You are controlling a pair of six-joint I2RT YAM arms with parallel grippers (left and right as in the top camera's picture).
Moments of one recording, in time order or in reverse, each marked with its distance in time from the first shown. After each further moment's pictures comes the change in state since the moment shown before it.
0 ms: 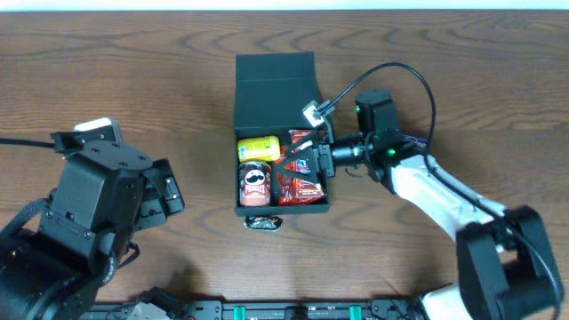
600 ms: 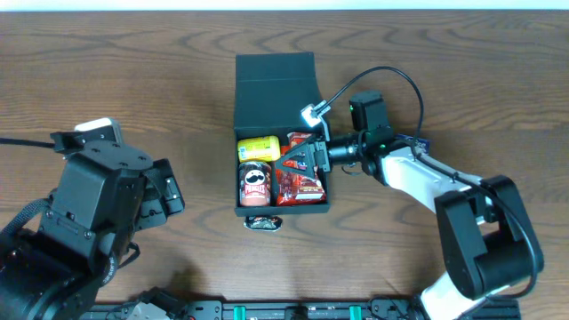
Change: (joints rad) left arm 0.000 0.000 0.000 0.000 0.000 0.000; right arm -0.014 0.141 0.022 0.034 0.010 0.020
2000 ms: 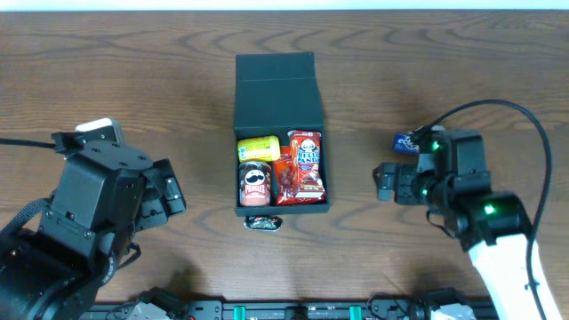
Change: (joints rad) left arm 0.000 0.000 0.000 0.003 0.023 -0.018; right arm -0.218 -0.746 0.015 -1.015 1.093 -0.156
